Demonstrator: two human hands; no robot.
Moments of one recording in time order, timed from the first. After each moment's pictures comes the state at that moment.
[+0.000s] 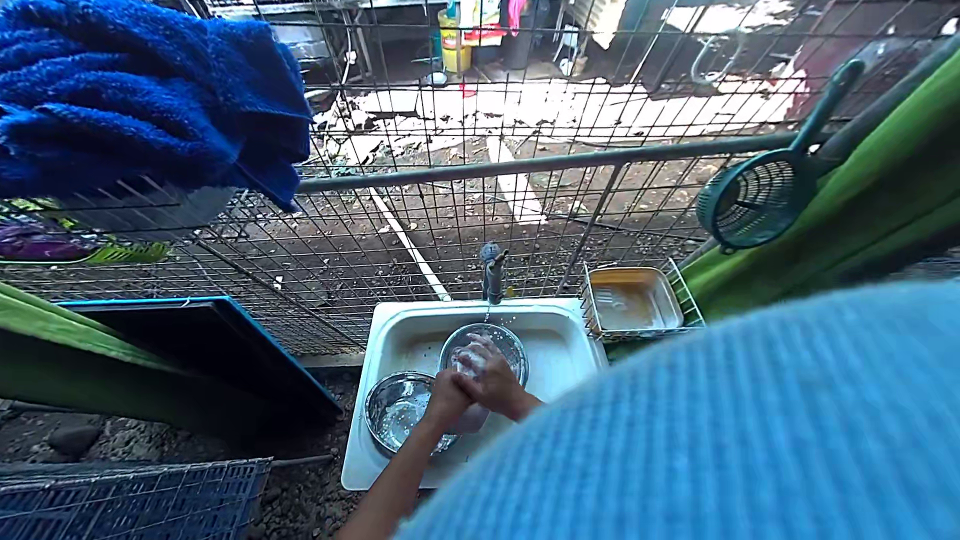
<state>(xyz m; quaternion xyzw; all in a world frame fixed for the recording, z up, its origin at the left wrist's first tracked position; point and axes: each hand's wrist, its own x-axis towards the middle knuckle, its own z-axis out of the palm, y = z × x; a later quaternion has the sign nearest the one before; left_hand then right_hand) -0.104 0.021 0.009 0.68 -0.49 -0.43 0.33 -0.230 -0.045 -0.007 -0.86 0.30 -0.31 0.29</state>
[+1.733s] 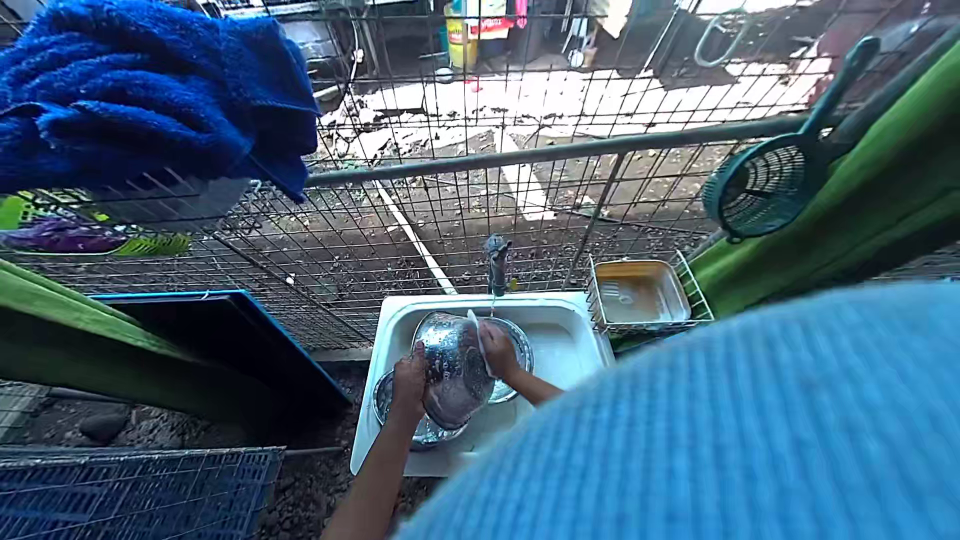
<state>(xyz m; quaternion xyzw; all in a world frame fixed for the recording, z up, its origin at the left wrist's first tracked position) -0.071 0.041 0.039 0.70 -0.18 -0.40 0.56 -0.218 -0.064 -0.036 -0.70 0.46 -0.29 0.47</state>
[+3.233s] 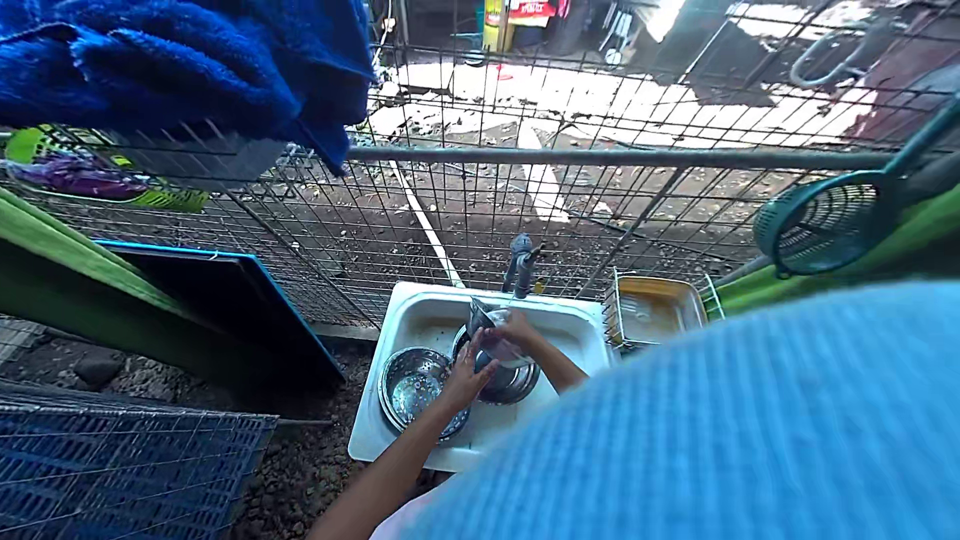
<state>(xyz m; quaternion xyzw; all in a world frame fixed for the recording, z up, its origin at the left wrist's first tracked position) -0.093 0.018 -0.018 0.61 -0.48 -0.49 0.40 -0.212 -0.134 -0.001 -0.66 0.48 -0.08 0.57</state>
